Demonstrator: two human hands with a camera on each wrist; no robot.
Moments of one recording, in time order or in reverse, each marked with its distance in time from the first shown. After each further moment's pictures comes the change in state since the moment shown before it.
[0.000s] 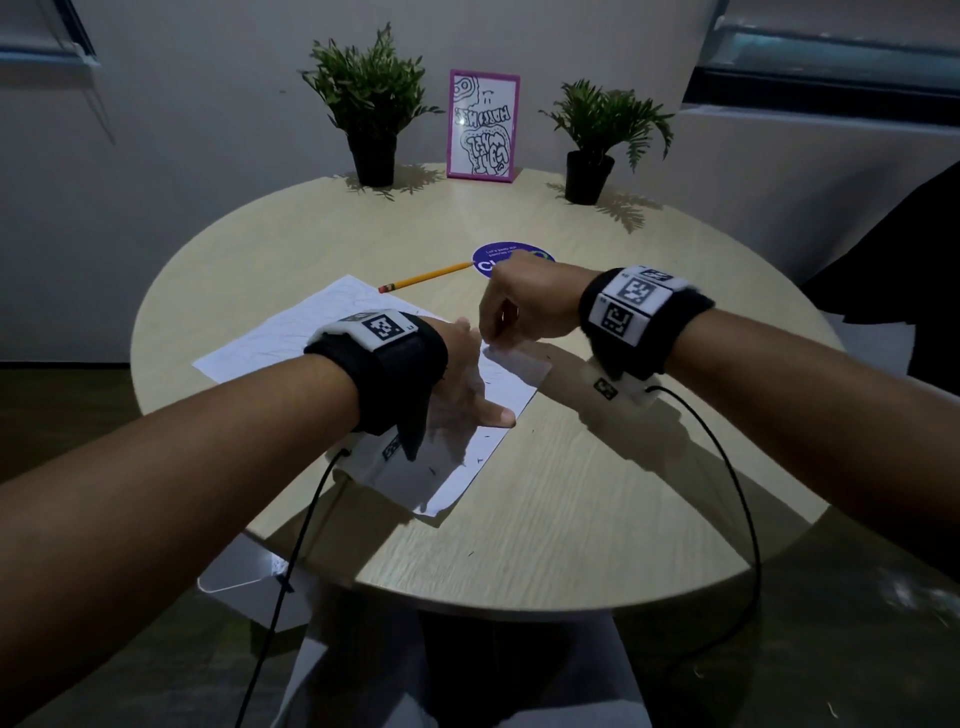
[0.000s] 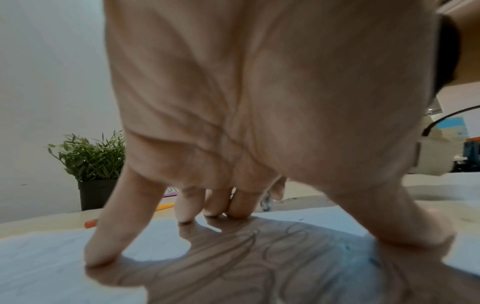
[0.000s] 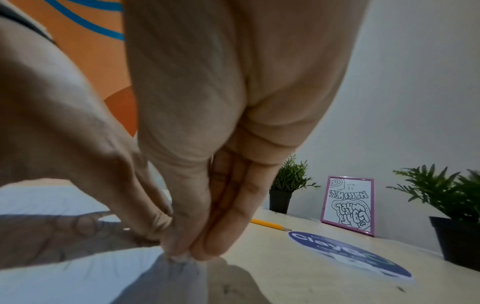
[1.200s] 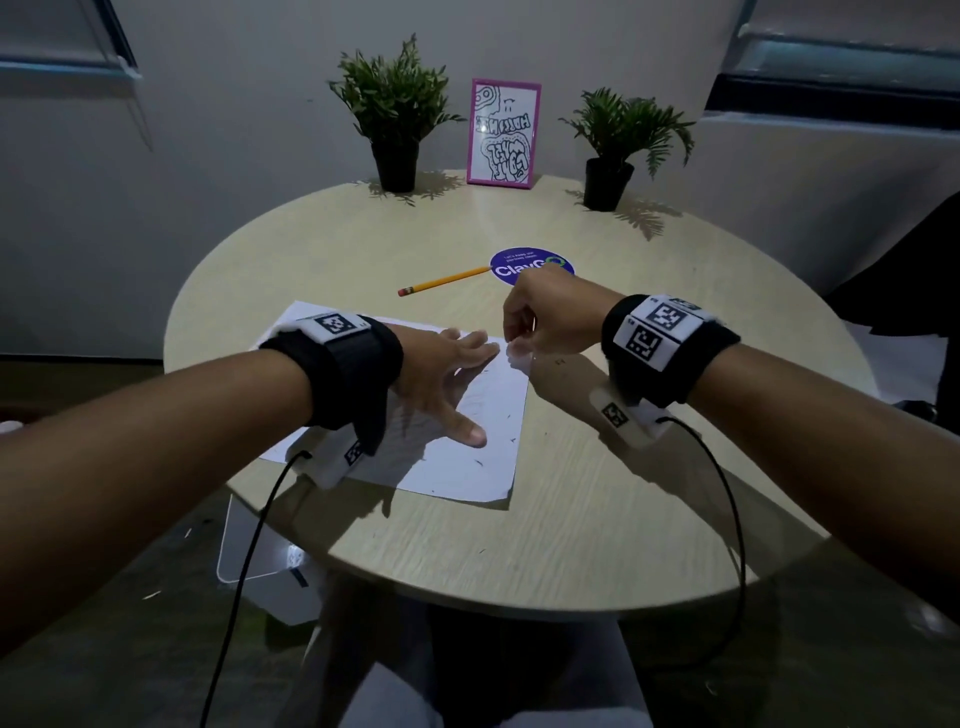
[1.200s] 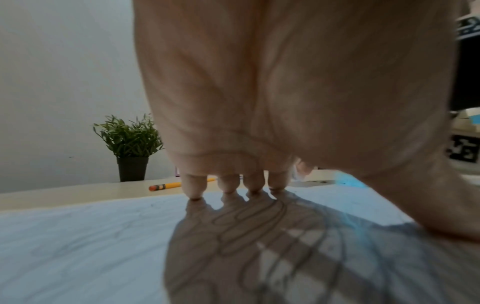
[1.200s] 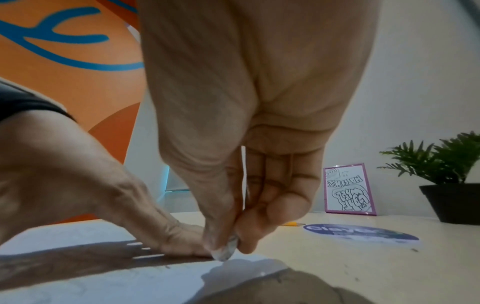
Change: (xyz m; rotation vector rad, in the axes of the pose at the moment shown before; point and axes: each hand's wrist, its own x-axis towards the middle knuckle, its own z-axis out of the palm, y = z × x) left_hand -0.035 -0.037 -0.002 -0.036 -0.083 0.210; right_hand -0.004 0.000 0.014 0.093 0.080 0.167
